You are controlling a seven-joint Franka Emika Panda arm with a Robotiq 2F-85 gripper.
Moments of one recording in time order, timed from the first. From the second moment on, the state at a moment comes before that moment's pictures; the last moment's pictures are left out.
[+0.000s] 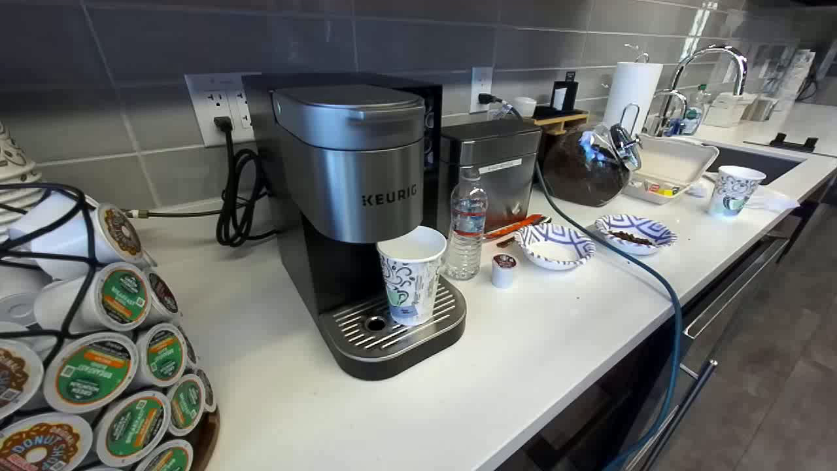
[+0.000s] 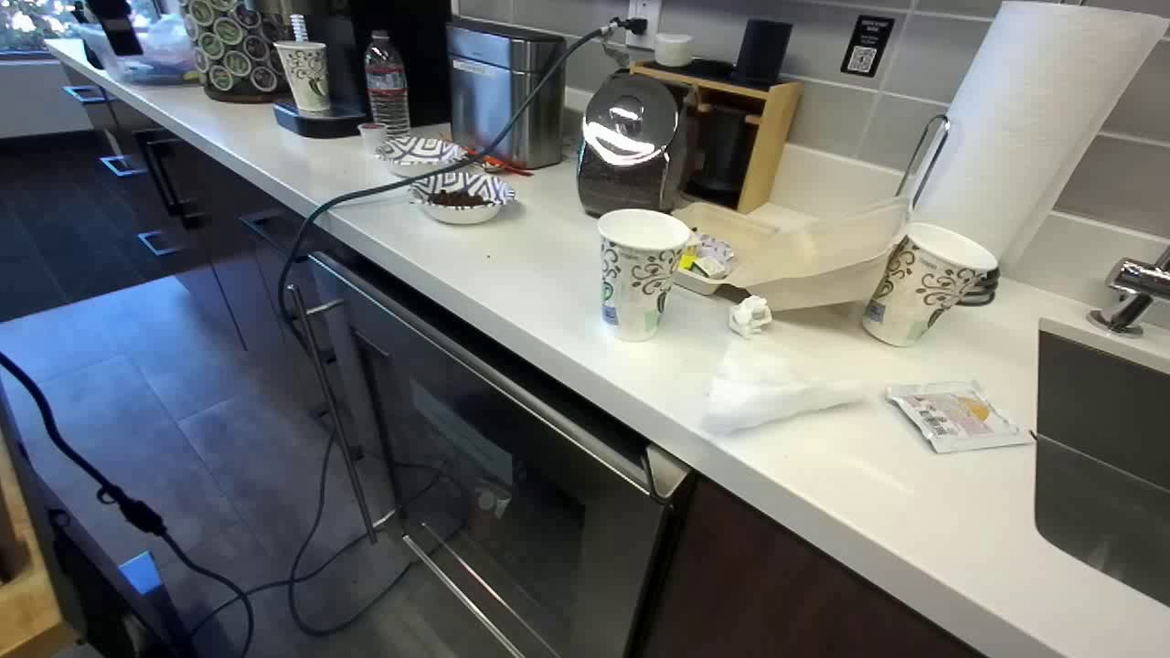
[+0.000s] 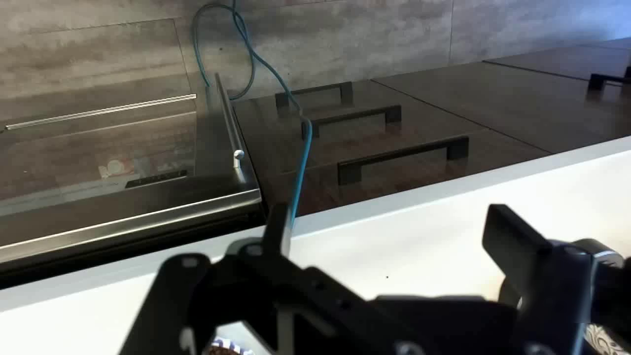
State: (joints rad) arm 0.04 -0.83 -0.11 -2.77 0.21 2.04 -0.03
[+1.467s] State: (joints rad) arm -0.04 -0.74 -0.13 -2.77 0.21 2.44 0.00
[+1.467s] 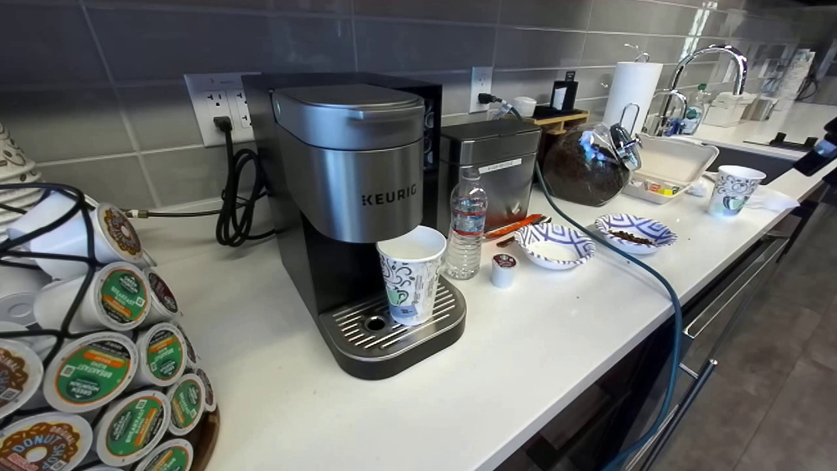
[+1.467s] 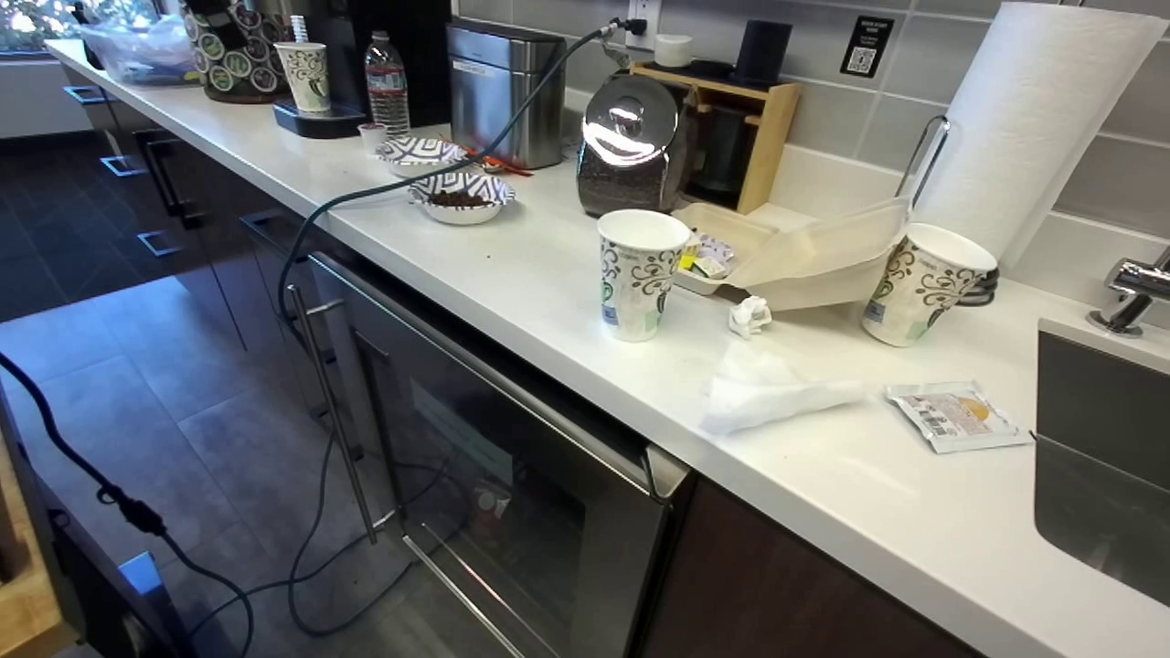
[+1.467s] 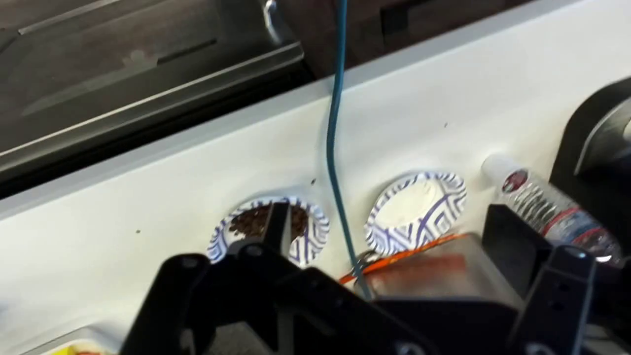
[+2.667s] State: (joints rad) arm 0.04 -0.31 -0.35 -2.62 0.52 2.73 -0.05
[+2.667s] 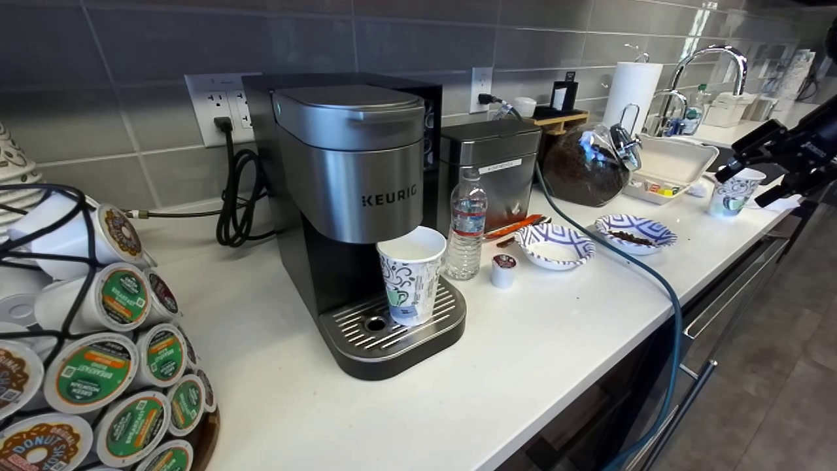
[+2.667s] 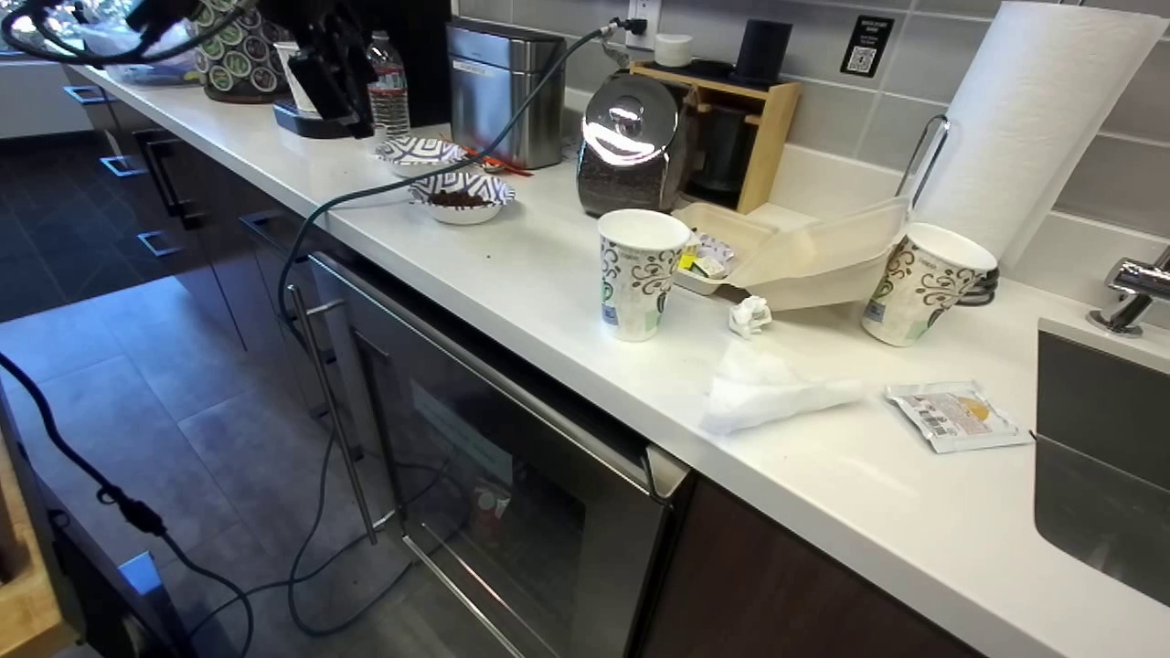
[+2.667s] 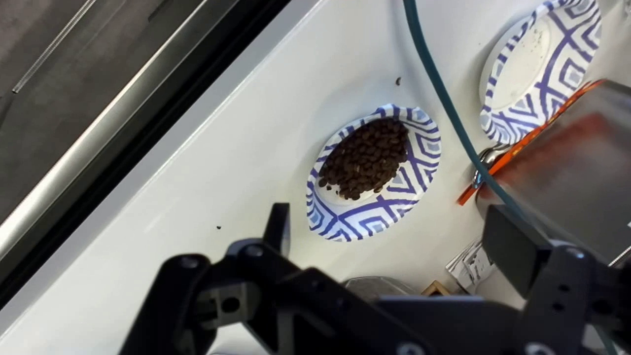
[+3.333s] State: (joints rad) arm 0.09 0.07 -0.45 -2.35 0.78 2.55 -0.24
